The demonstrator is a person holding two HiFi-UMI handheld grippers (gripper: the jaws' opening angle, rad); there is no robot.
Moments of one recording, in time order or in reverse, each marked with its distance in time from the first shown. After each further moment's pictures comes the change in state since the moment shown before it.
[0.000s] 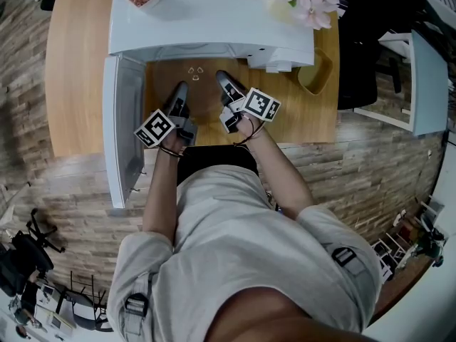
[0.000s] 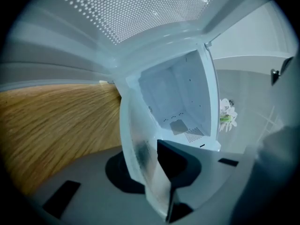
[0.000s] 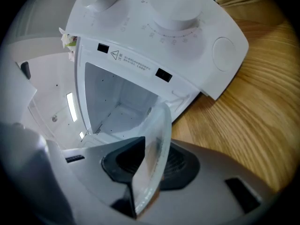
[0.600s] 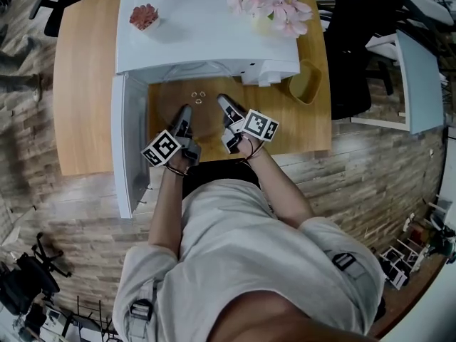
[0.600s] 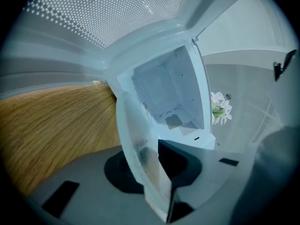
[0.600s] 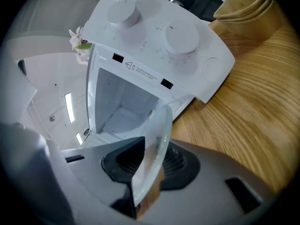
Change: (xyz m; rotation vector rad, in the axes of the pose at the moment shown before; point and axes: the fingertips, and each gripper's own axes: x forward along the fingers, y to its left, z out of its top) left arm -0.008 -0.014 -0.013 0.054 0.041 -0.014; right arm -0.026 0.006 -0.003 -0.011 -0.044 -0.035
